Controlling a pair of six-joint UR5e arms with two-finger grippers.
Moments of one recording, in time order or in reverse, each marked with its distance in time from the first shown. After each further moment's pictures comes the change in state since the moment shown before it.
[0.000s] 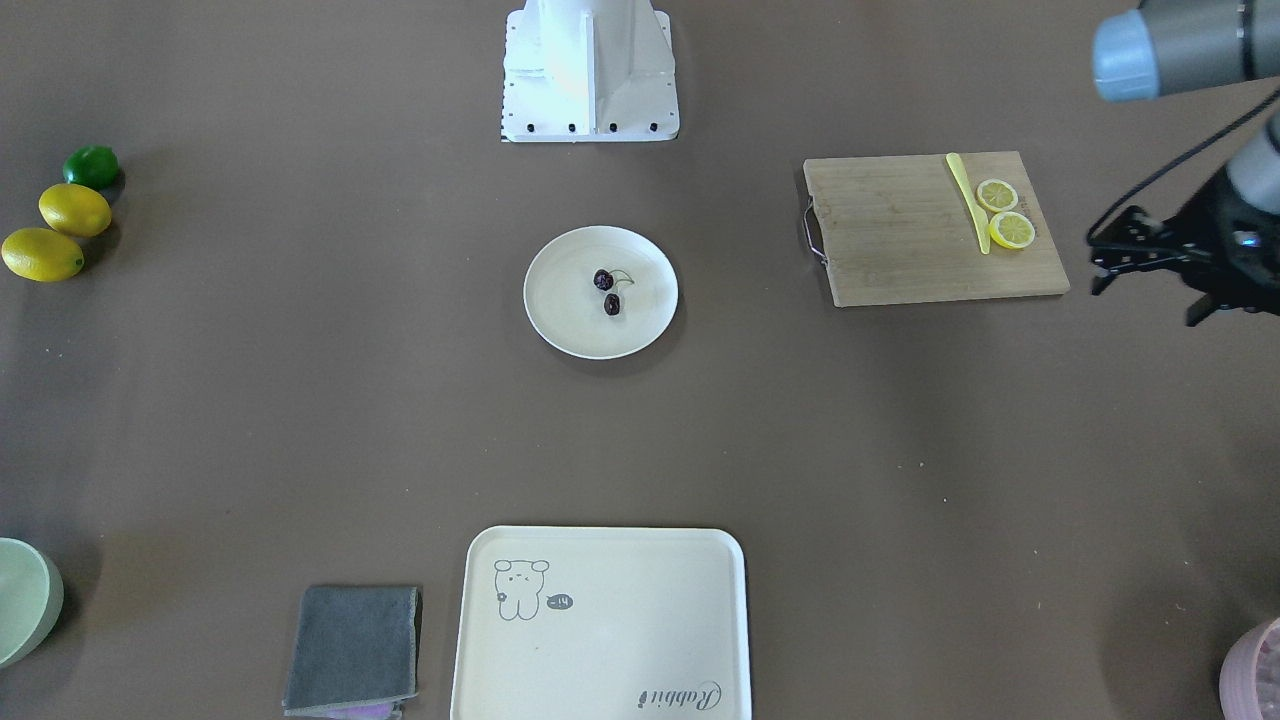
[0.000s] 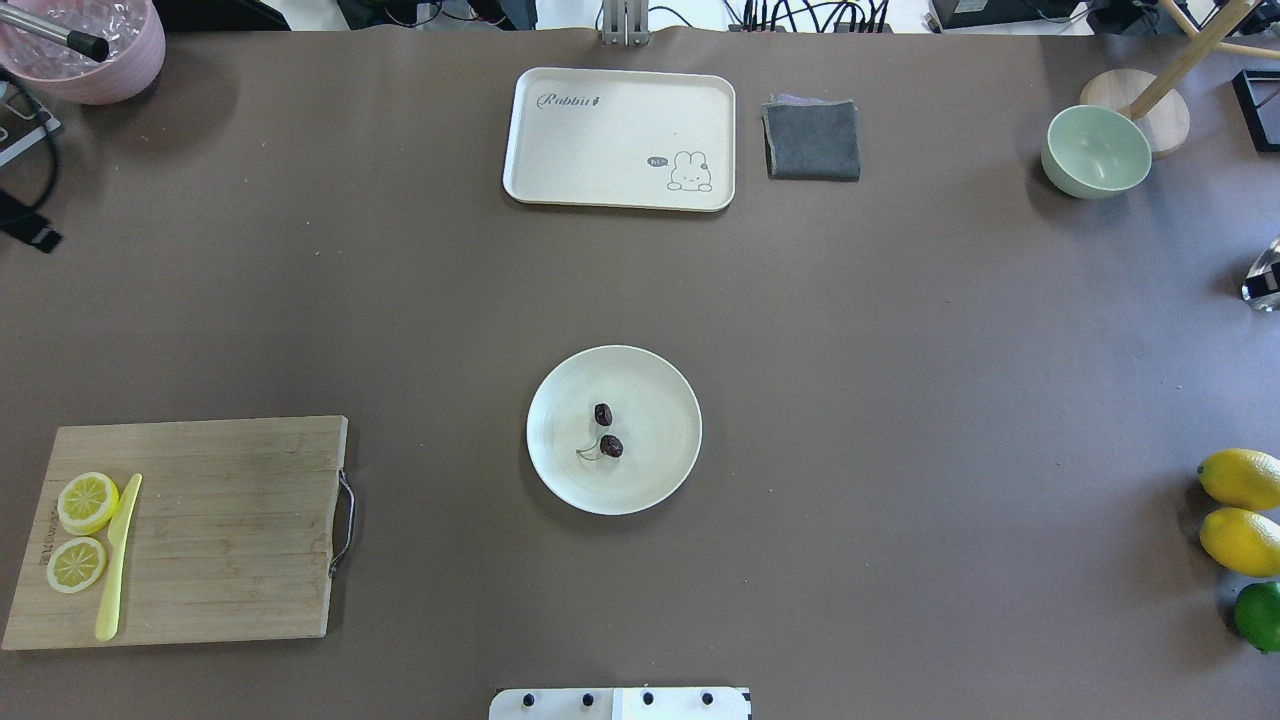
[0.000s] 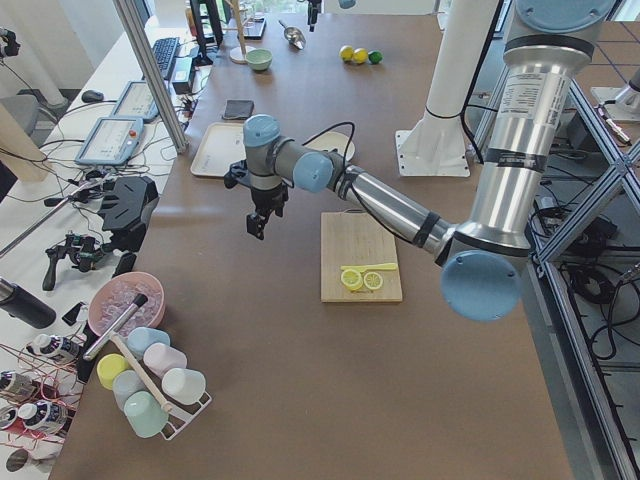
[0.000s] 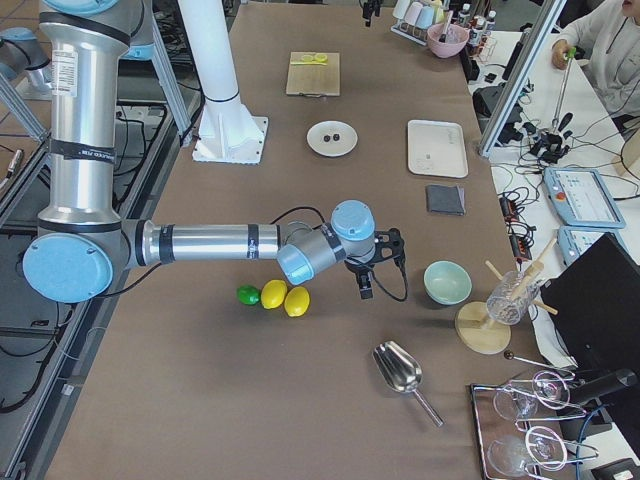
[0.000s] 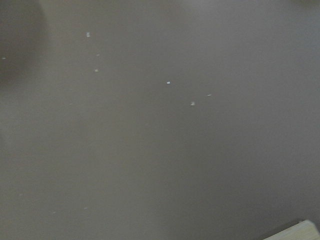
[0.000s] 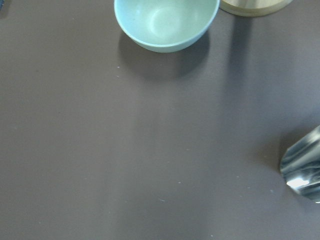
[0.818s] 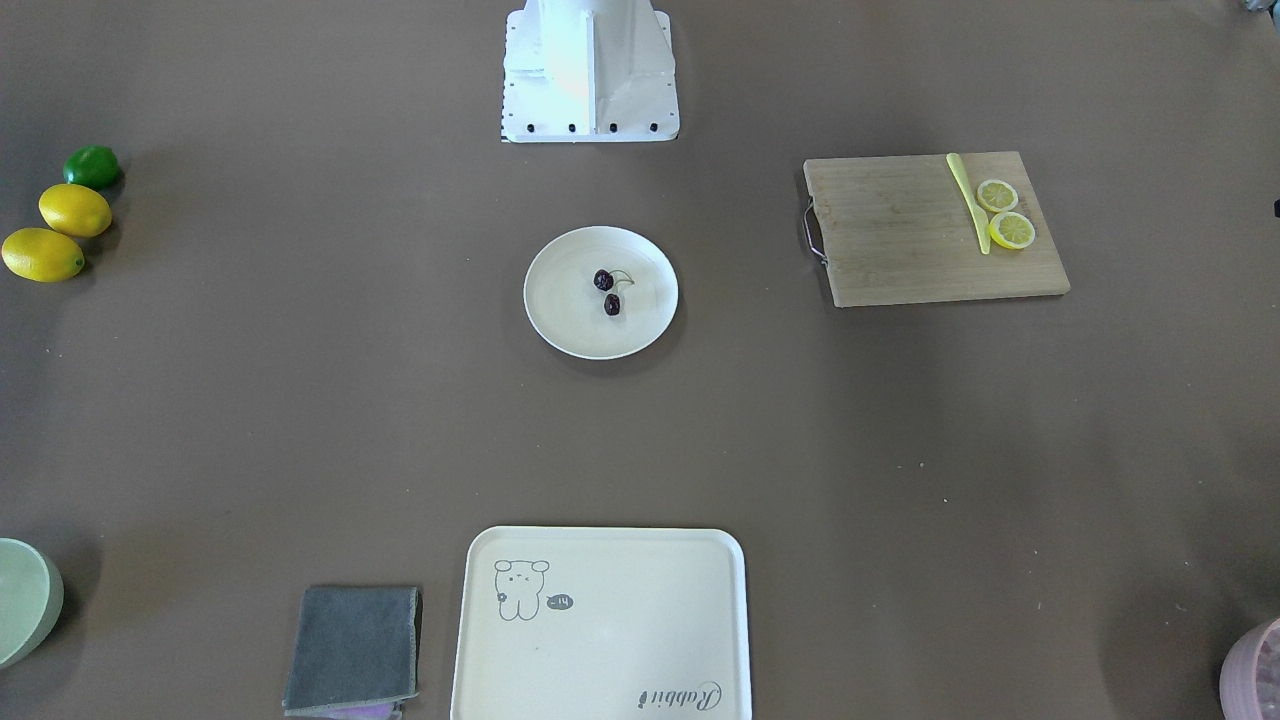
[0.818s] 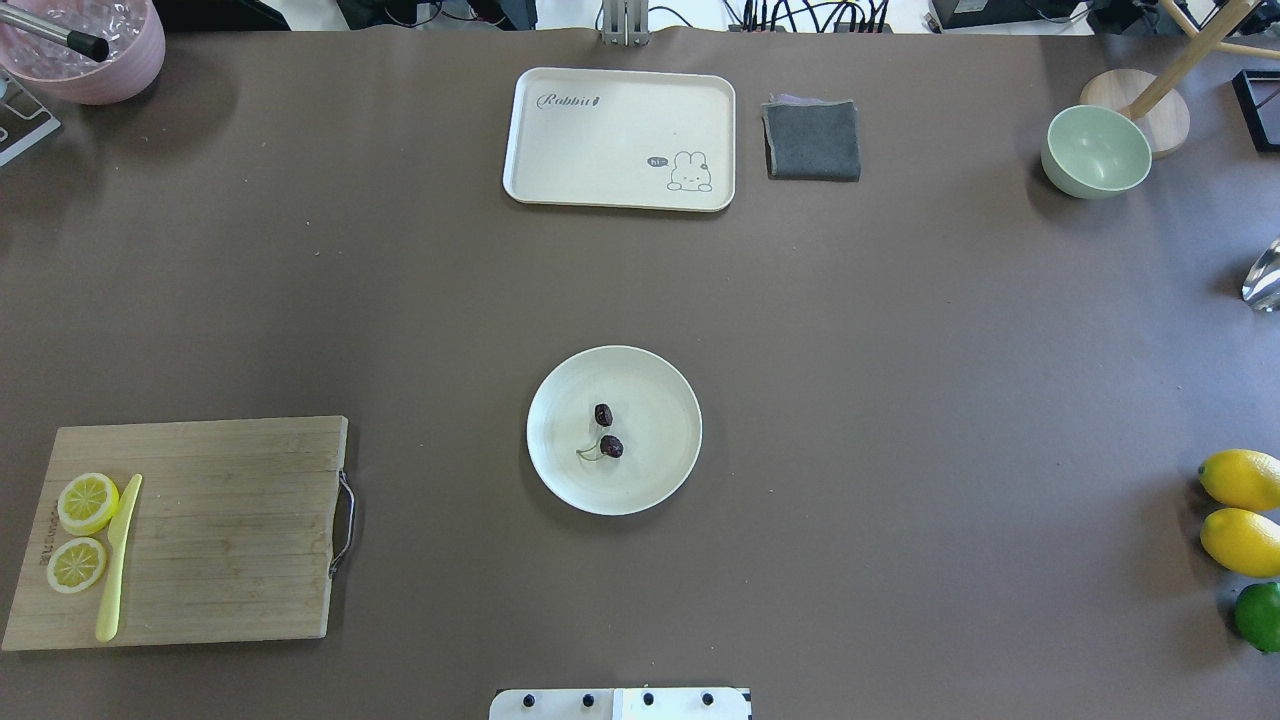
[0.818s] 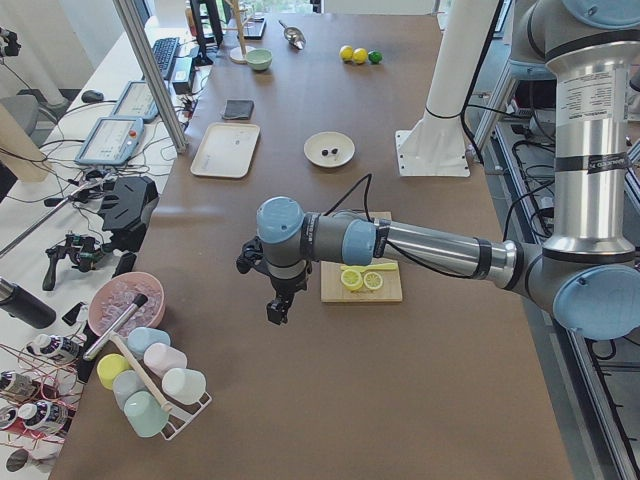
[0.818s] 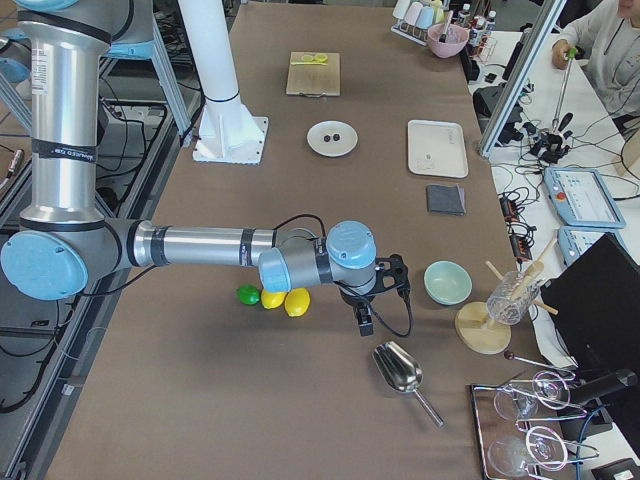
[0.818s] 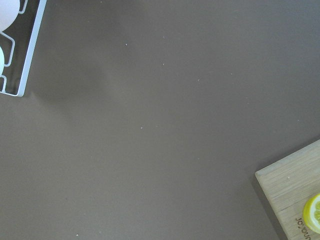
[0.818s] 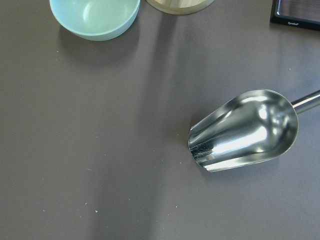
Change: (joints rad) left arm -0.269 0.238 0.053 0.004 -0.149 0.274; right arm 0.176 -0.002 0.003 -0.240 0.000 -0.324
